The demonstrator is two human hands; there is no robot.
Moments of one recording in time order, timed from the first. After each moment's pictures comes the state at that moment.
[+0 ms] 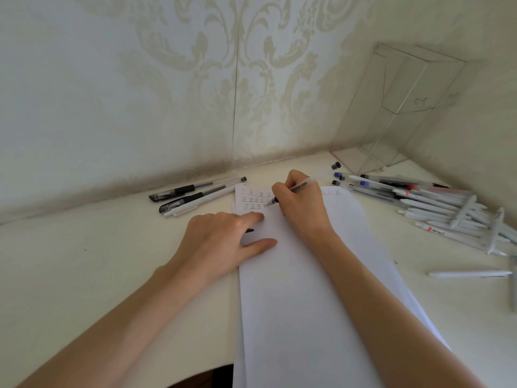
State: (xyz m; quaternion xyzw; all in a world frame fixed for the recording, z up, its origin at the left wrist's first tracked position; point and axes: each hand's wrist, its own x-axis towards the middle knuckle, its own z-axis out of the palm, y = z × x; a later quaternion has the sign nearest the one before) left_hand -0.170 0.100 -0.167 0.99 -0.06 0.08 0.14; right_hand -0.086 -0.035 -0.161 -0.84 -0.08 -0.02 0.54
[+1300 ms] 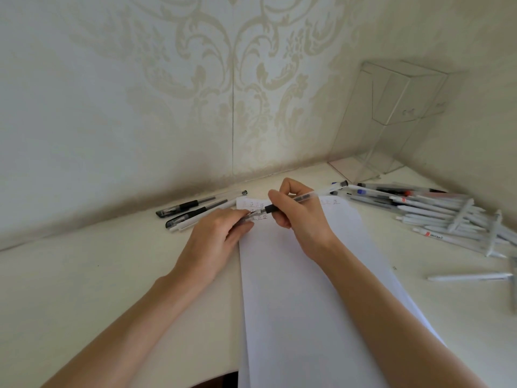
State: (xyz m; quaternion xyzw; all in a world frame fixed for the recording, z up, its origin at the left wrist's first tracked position) left_hand -0.158 0.116 -0.178 0.91 -0.10 0.21 0.35; right_hand -0.105 -0.038 -0.143 -0.67 -0.15 0.06 0.72
